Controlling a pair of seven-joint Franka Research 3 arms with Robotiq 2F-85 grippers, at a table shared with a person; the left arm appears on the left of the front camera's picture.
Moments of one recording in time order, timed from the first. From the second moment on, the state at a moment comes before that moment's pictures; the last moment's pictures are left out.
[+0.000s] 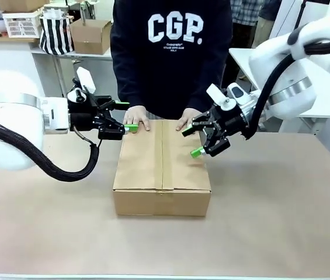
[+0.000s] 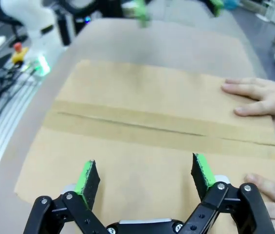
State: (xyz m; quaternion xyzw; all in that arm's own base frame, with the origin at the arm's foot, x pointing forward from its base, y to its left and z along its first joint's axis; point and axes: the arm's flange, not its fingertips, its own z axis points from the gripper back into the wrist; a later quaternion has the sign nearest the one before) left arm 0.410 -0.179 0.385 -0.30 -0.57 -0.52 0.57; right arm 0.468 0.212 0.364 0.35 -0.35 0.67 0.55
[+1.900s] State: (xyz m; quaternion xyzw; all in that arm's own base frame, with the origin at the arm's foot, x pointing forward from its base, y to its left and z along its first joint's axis) left arm 0.412 -0.181 0.308 -0.35 -0.46 -0.60 0.55; right arm 0.455 0.197 0.318 0.39 -0.32 0.58 0.65
